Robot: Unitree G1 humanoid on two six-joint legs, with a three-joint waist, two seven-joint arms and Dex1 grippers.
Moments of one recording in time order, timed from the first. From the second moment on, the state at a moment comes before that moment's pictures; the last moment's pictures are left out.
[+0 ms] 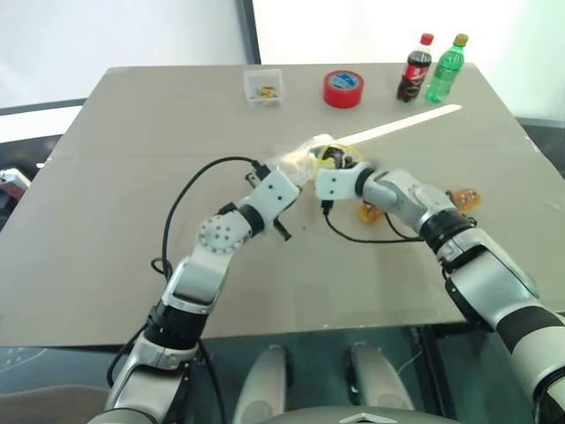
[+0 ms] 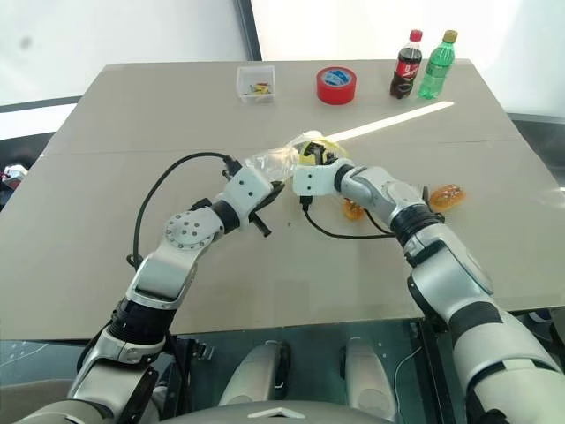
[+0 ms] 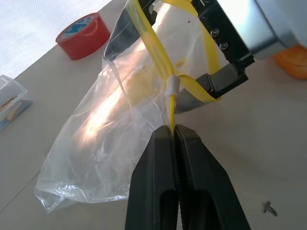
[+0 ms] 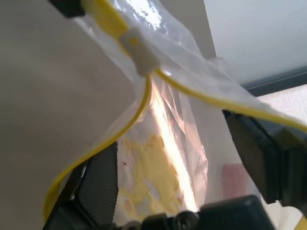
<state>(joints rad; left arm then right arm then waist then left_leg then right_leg) -0.43 0.42 -0.20 -0.19 0.09 0.39 -0.53 -1.10 -0.31 0.59 1.01 -0.75 -0.53 0.14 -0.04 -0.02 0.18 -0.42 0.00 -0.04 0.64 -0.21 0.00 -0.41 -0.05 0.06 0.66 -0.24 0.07</state>
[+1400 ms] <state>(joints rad) -0.44 0.37 -0.21 -0.11 0.12 0.36 -0.48 -0.48 -0.31 0.03 -0.50 0.03 1.32 0.53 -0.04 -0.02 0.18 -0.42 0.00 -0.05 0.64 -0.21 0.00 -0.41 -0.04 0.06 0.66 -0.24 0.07</state>
